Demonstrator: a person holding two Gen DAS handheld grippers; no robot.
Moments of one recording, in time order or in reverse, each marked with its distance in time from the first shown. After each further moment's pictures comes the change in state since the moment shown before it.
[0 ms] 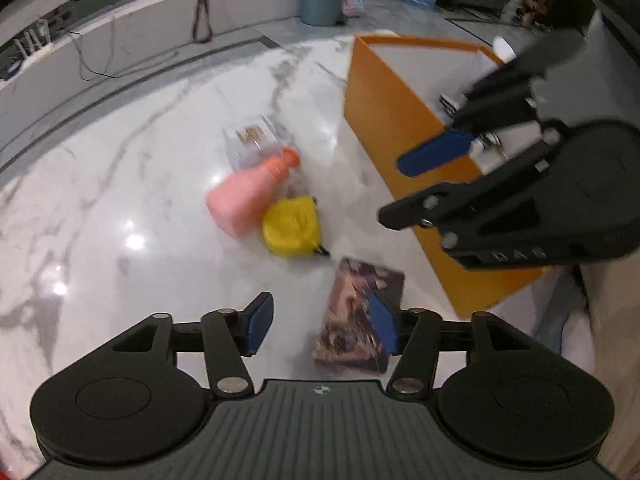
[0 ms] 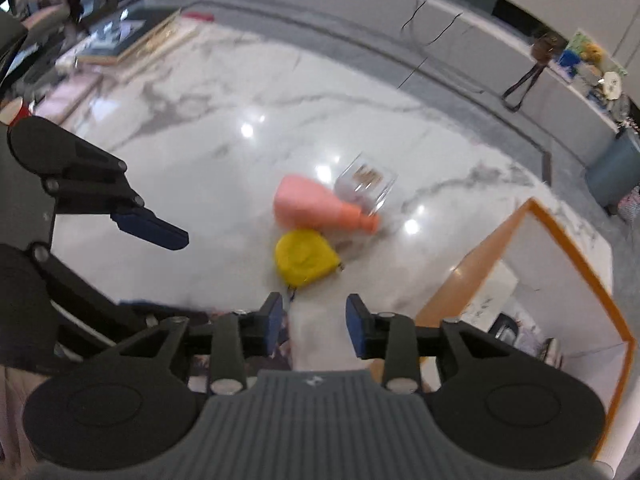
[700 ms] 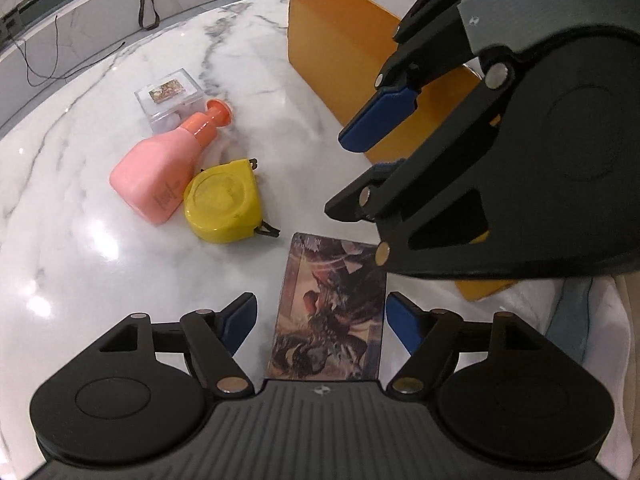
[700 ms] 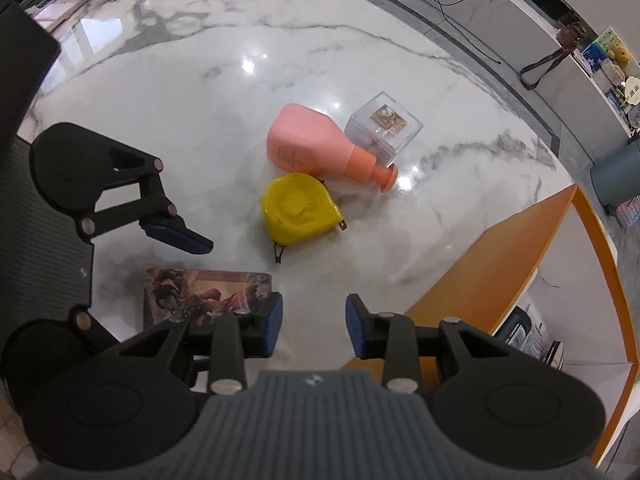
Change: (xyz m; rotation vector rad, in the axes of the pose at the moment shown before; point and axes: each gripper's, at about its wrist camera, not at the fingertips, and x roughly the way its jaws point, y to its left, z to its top) left arm 0.069 -0.016 -0.007 0.098 0.065 -0.066; right arm 0.054 0.008 0.002 -0.108 0.168 -0.048
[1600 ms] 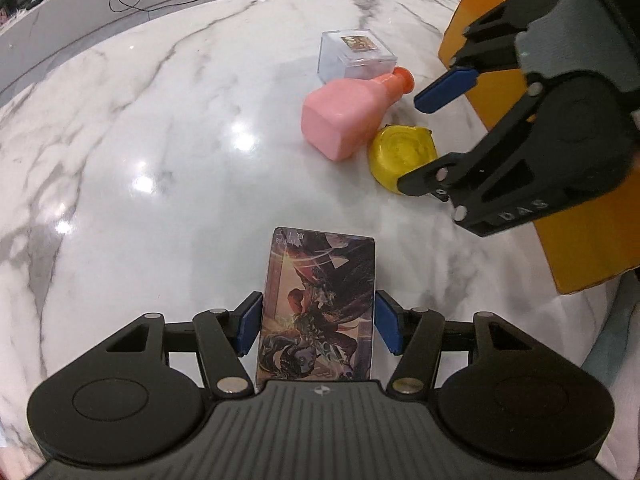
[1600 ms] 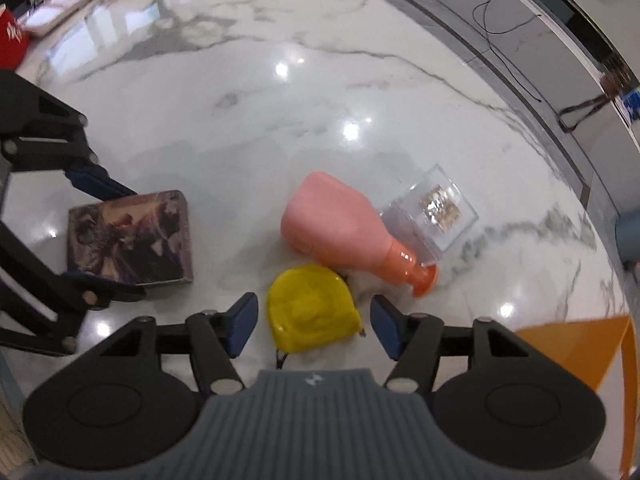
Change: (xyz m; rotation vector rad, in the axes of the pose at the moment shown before) left arm -0.032 0.093 -0.043 -0.245 0.041 0.080; right arm 0.047 0.009 0.062 -0.142 -0.017 0.049
